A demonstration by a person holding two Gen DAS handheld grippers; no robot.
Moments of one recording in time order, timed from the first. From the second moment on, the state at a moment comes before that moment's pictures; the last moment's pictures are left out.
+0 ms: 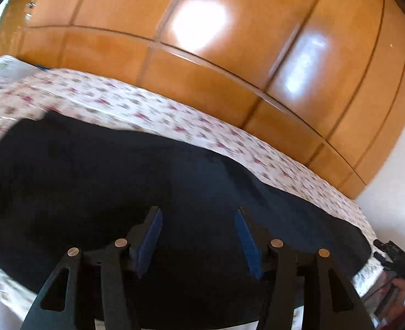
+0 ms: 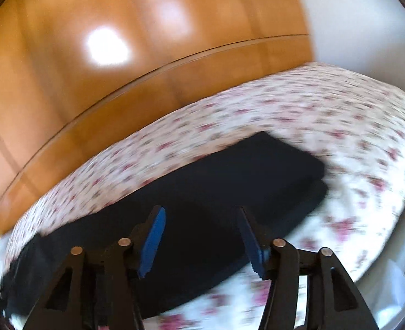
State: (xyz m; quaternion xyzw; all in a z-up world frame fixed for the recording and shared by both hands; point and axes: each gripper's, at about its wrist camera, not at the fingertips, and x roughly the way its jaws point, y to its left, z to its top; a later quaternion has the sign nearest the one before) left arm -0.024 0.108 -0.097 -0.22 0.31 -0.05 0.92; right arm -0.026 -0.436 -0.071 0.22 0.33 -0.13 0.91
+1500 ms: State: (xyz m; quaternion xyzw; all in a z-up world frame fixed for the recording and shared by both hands) left arm -0.014 0.104 -0.108 -0.20 0.39 -0.01 0.90; right arm -0.014 -0.481 -0.072 0.36 0.28 -0.12 0.88
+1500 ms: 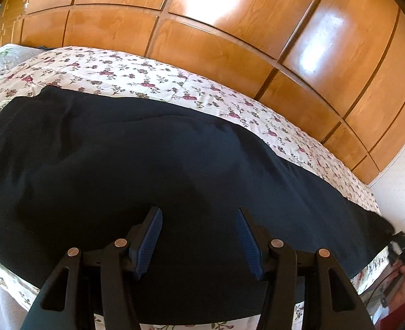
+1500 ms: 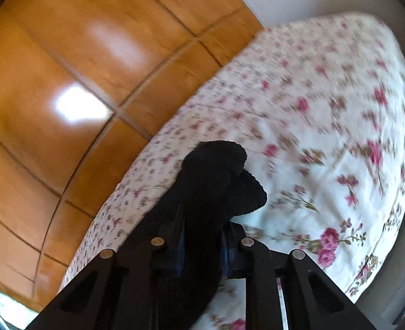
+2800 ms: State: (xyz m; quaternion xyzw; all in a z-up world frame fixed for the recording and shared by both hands) left arm -0.016 0.113 -0.100 -0.23 0.37 -0.03 0.90; right arm 0.018 -0.164 0.002 0.16 0.31 0.21 0.92
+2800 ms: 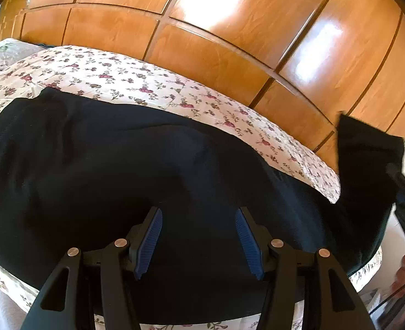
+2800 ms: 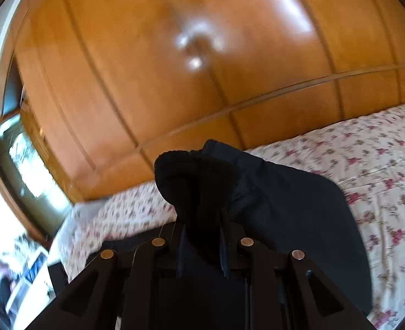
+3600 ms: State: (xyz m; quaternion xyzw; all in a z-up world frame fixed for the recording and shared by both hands) left arm -0.012 0.087 -0.093 -0.28 0.35 -0.14 0.88; right arm -0.019 -0.133 -0.072 0.04 0.37 0.31 0.88
